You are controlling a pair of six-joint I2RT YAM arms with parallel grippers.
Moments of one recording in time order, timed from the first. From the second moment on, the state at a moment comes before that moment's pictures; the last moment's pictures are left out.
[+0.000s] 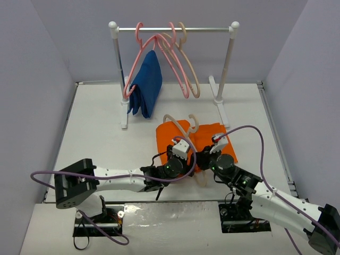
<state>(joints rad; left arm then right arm) -1.25 1.52 0.77 0.35 -0.54 -0.46 0.87 0.69 0.29 0.09 0.29 0.52</state>
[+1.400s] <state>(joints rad) -1.19 1.41 0.68 0.26 -0.44 -0.60 0.89 0.80 0.25 0.23 0.26 0.53</state>
